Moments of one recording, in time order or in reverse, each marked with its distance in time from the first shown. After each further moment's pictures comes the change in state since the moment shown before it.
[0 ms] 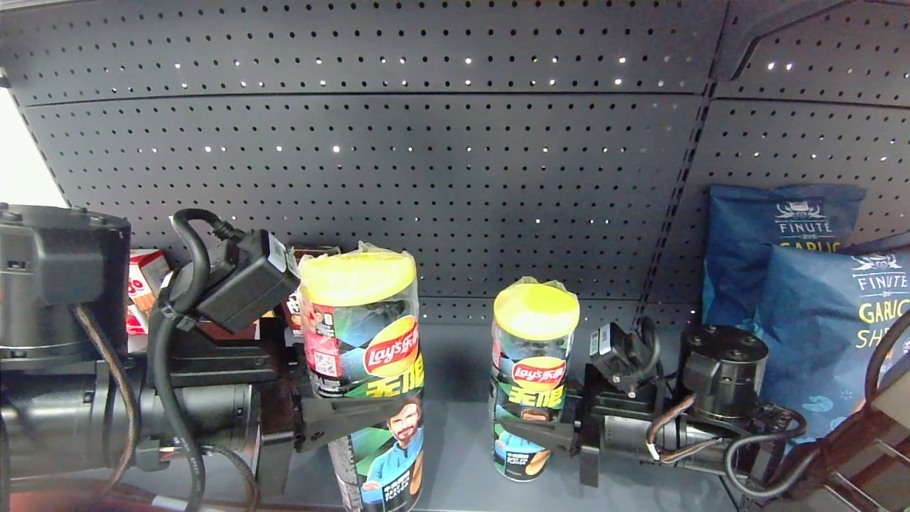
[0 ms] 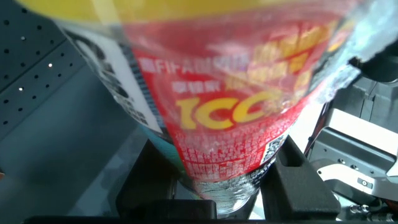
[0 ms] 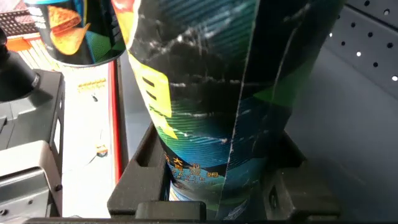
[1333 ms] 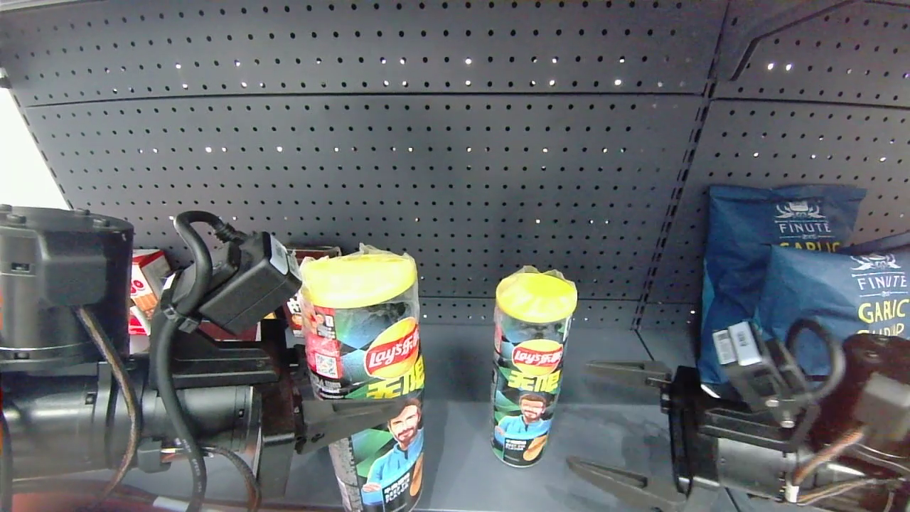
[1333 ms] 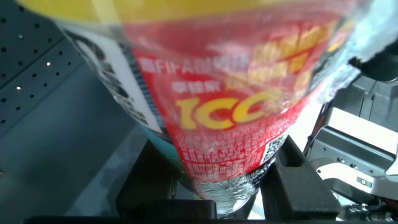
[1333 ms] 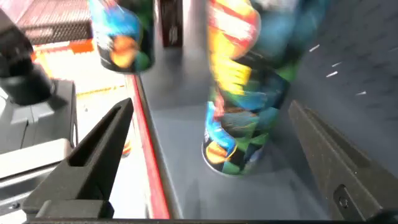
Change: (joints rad) left arm 0.000 0.001 0.003 0.000 0.000 0.000; right arm -0.045 -0.348 0.228 0.010 -0.033 0.003
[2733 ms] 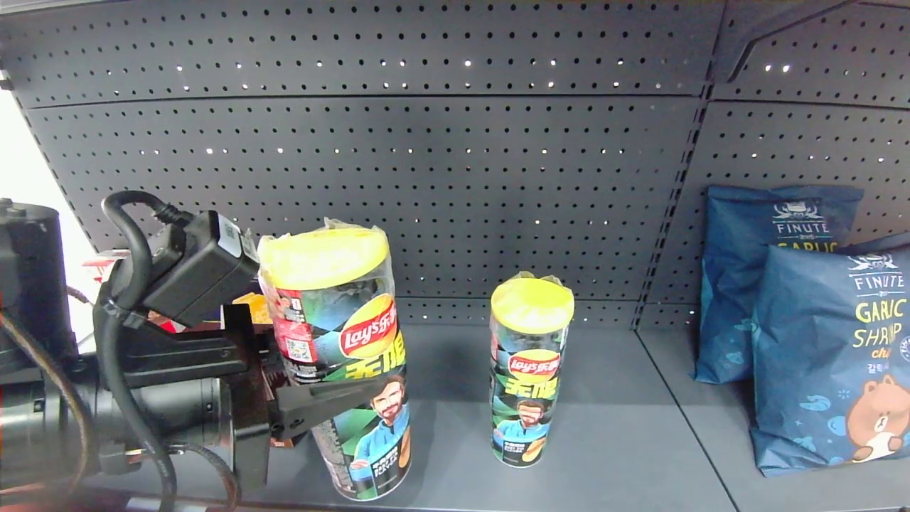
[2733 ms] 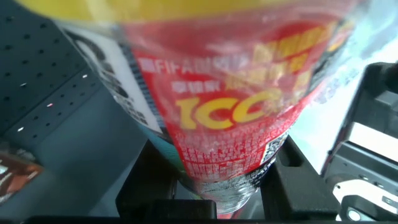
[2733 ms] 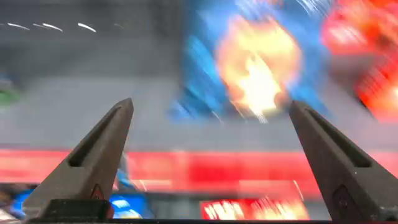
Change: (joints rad) left arm -0.010 -0.071 0.028 -0.049 0.096 0.001; right arm -0.616 -1.261 0.260 1.044 -0.598 0.103
